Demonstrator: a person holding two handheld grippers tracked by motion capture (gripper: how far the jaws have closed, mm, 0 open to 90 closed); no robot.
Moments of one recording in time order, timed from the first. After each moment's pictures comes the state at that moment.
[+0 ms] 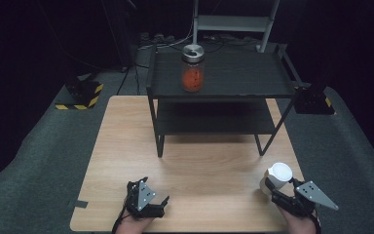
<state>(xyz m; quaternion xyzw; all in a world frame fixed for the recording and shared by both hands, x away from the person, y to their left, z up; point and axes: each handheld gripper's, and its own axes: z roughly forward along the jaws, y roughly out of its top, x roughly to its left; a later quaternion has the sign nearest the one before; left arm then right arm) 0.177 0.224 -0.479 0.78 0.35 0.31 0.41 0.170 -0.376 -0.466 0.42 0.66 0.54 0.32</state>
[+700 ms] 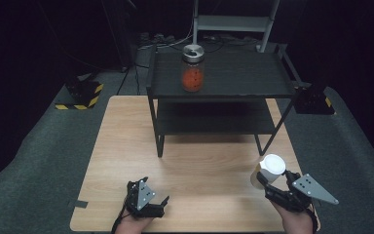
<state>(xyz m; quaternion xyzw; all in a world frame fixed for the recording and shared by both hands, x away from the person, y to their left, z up) 0.180 0.226 -0.478 0.79 0.35 0.30 0.41 0.173 -0.359 -0.428 0.37 0.66 0.58 0.31</state>
